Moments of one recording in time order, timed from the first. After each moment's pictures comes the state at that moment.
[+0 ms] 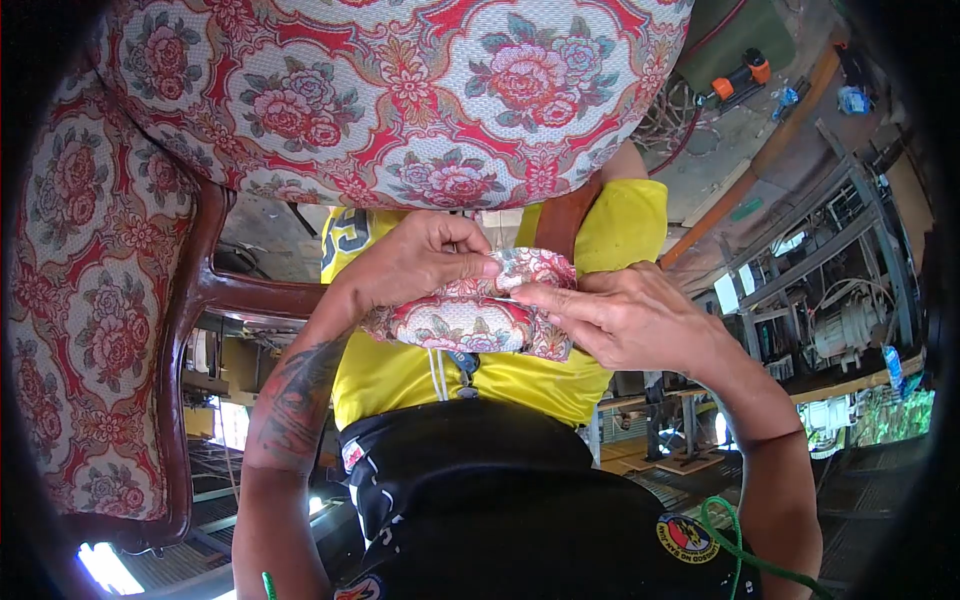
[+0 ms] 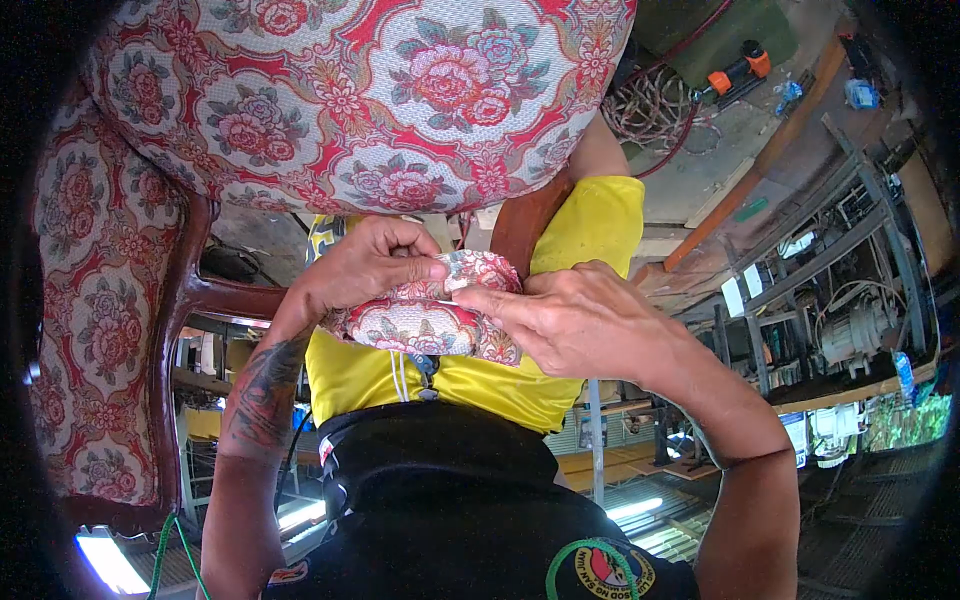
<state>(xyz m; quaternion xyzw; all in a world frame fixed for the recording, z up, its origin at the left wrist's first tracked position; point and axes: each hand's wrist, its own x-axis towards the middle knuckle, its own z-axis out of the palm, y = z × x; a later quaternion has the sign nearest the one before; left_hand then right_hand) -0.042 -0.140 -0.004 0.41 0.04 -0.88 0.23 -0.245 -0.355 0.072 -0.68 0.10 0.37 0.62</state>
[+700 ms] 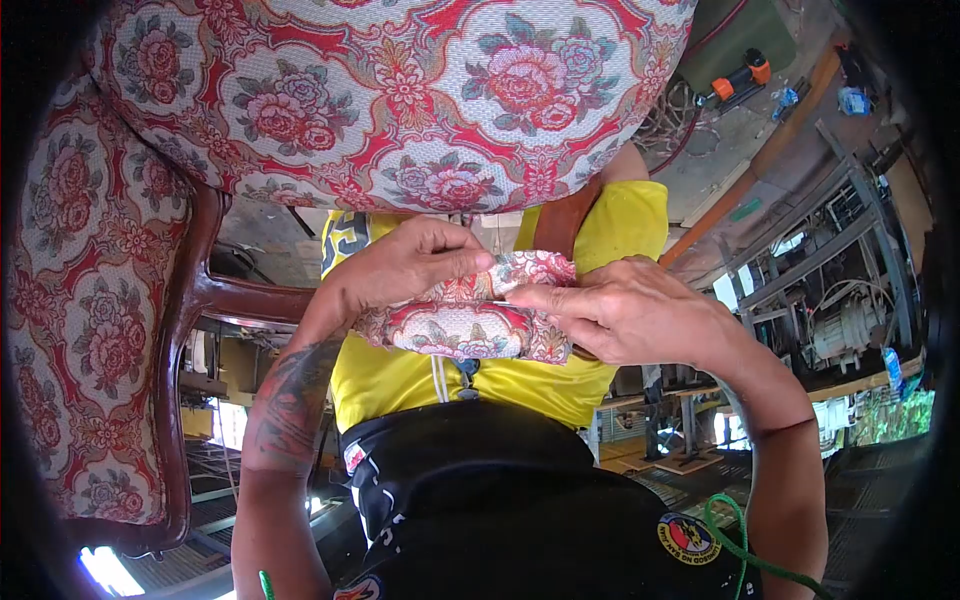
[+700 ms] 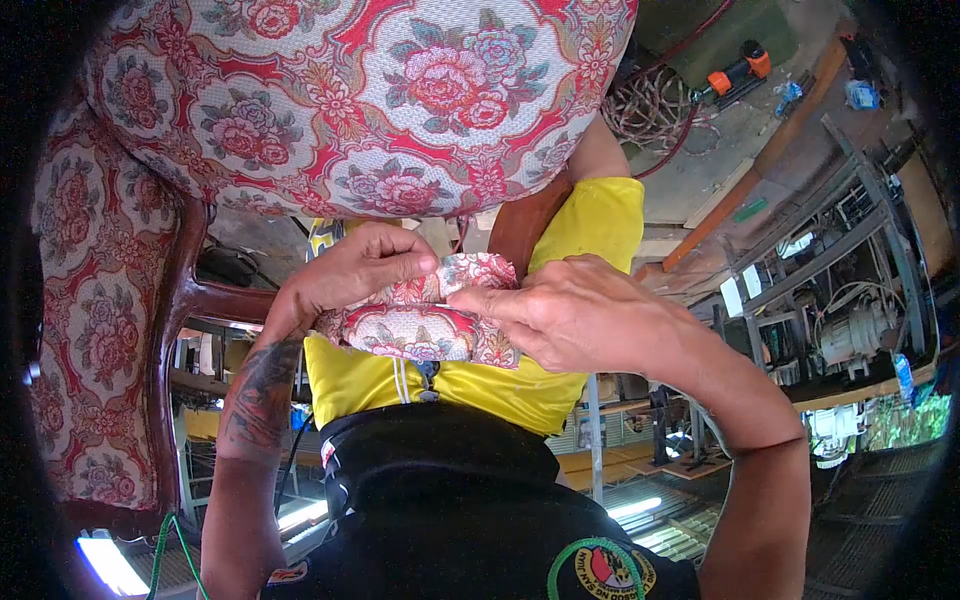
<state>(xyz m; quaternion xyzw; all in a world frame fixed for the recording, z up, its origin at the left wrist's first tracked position) -0.040 -0.138 -0.007 0.39 0.06 -0.89 0.22 -0.230 -0.368 0.062 -0.63 0.08 0.39 0.66</state>
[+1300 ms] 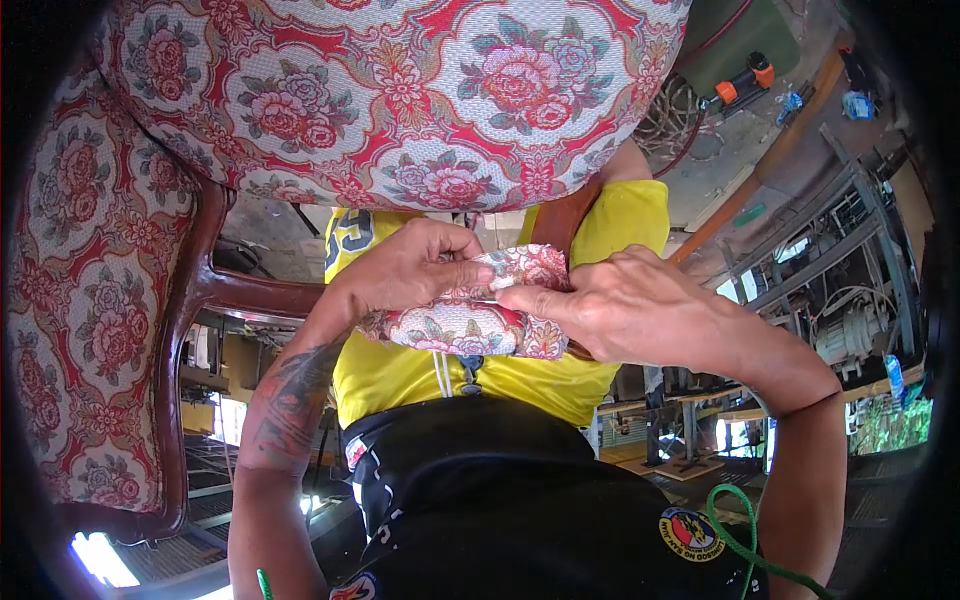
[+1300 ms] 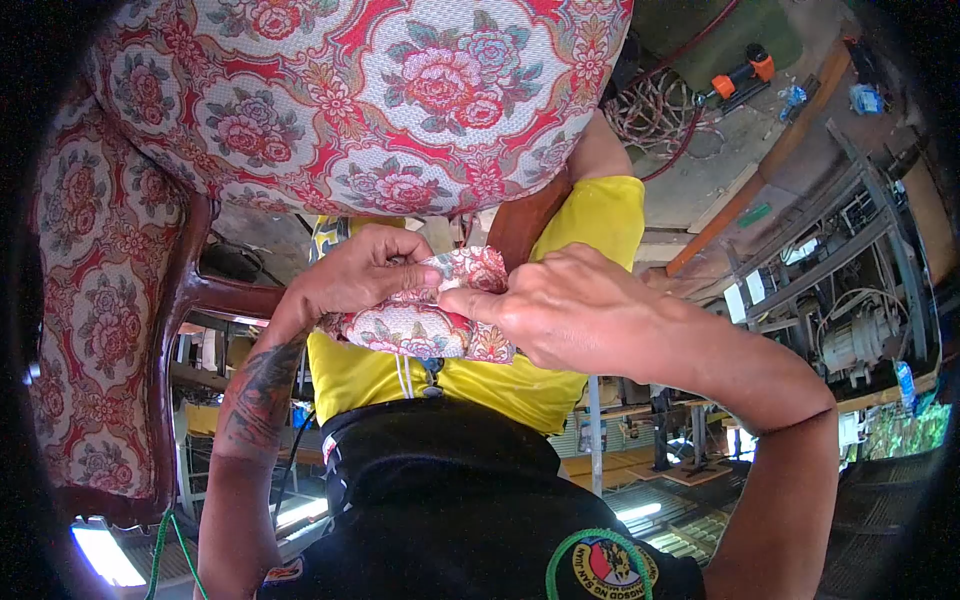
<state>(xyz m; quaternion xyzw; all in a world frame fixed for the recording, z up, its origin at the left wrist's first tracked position) -0.044 -0.138 -0.001 0.42 -0.02 -0.88 0.21 -0.214 -0.378 0.063 -0.69 -0.05 0.42 0.59</state>
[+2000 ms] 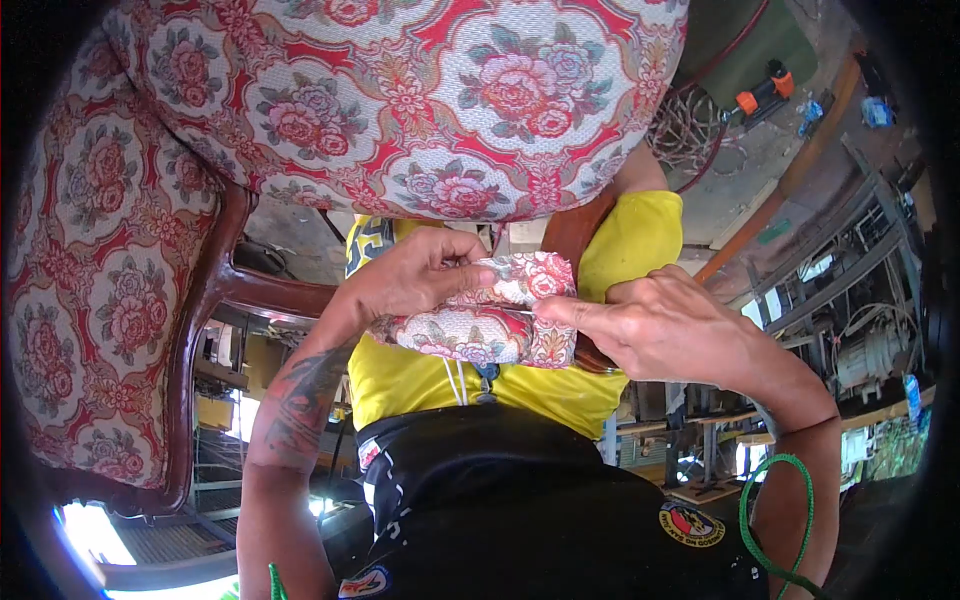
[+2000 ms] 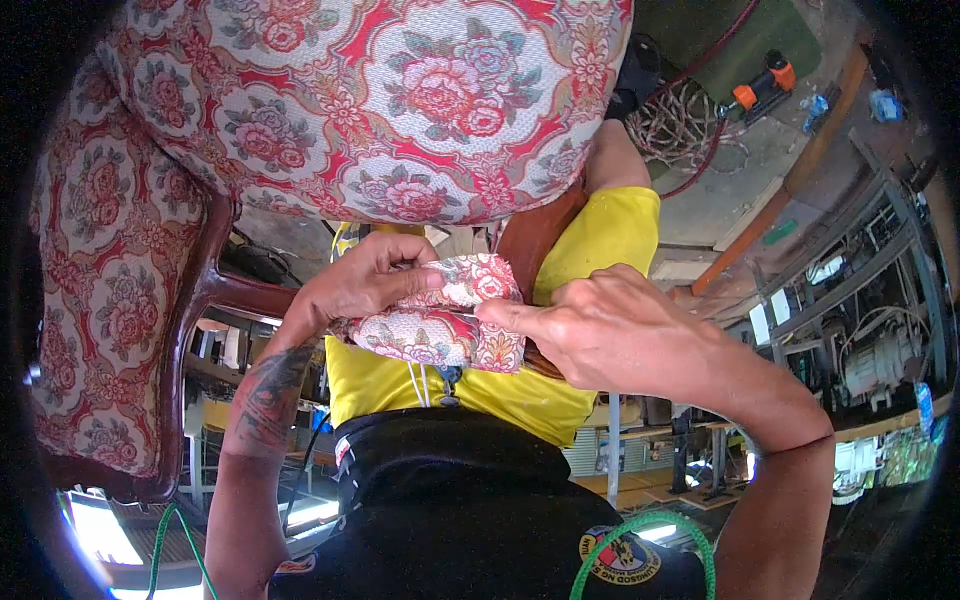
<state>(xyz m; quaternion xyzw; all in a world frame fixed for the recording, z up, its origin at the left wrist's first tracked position) -0.038 -0.147 0.007 0.46 -0.04 -0.88 0.15 -0.241 -0.392 0.069 -0.68 0.00 0.41 0.61</state>
